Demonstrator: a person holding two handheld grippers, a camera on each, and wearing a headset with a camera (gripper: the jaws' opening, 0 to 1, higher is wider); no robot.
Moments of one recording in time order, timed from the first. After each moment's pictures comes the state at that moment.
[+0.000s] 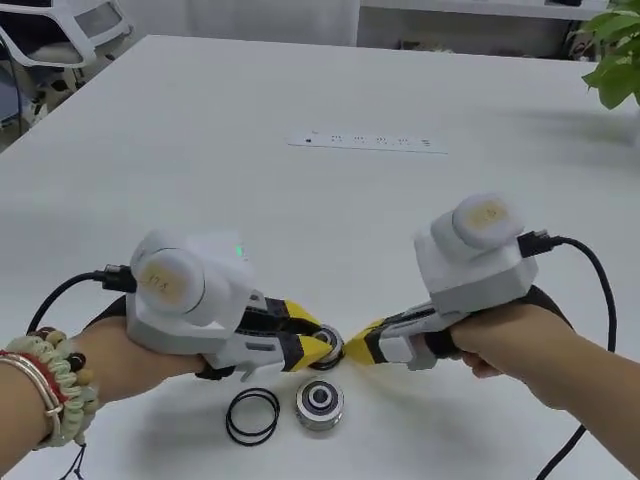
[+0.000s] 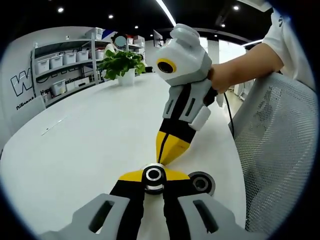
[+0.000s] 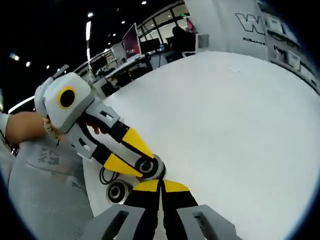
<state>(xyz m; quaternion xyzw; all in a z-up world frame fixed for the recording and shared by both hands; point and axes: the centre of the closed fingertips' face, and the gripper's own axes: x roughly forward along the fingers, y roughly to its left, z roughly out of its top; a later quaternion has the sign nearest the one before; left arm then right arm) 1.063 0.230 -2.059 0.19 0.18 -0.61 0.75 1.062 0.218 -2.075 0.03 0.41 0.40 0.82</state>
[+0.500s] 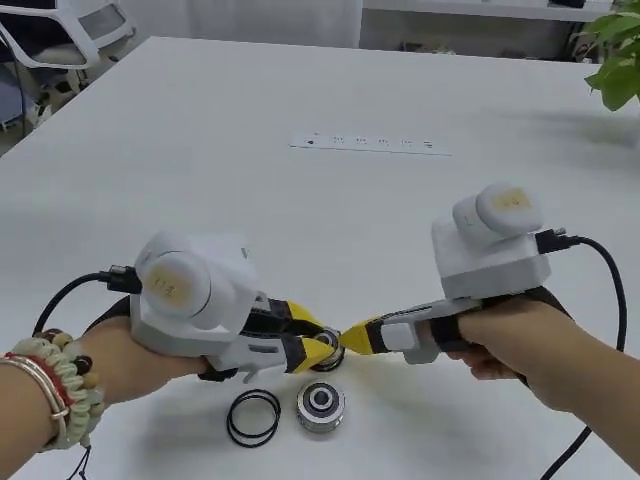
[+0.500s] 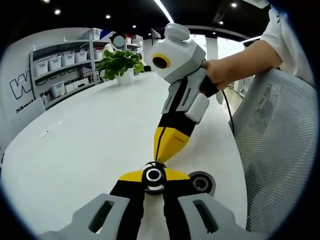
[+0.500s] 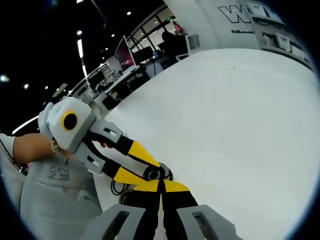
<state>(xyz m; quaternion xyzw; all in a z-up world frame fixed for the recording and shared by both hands) 1.062 0.229 -2.059 0.20 0.18 -0.61 0.74 1.060 0.225 -2.062 0.08 0.41 0.40 0.82</state>
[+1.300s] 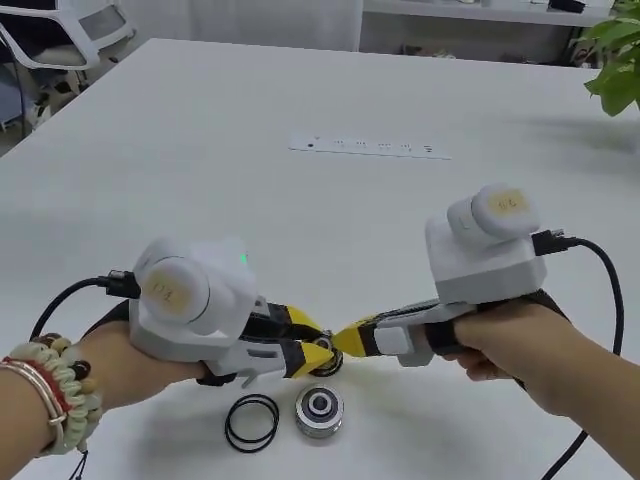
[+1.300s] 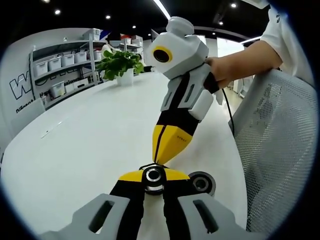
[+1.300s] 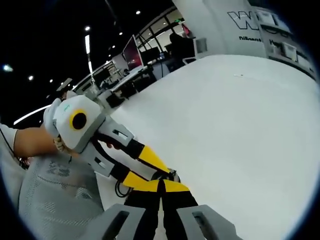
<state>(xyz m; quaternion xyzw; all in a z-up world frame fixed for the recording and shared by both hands) 1.063 0.229 -2.059 0.20 0.18 -0.61 0.74 1.058 0.238 -2.049 0.06 0.39 0.42 0.82</state>
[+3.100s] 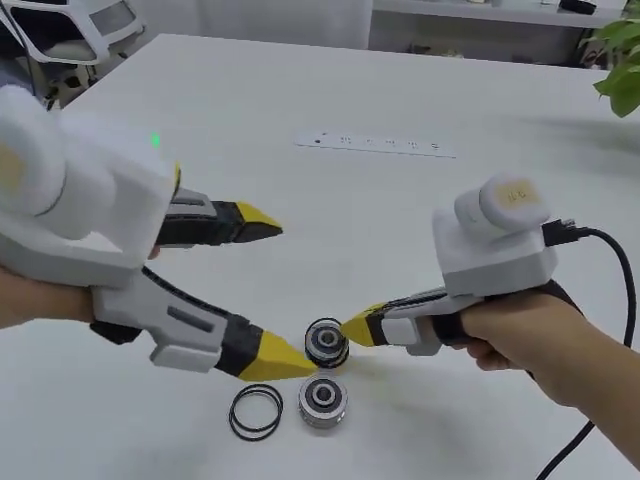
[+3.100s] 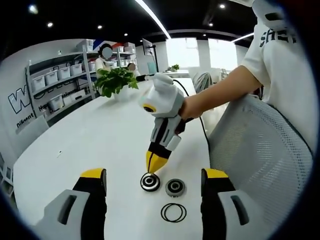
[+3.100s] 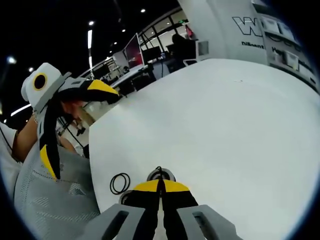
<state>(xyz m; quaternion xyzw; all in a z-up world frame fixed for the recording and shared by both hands) 1.030 0.275 -1.958 0.21 0.15 -0.63 0.74 1.061 0.229 -2.050 0.02 0.38 0.41 0.83</state>
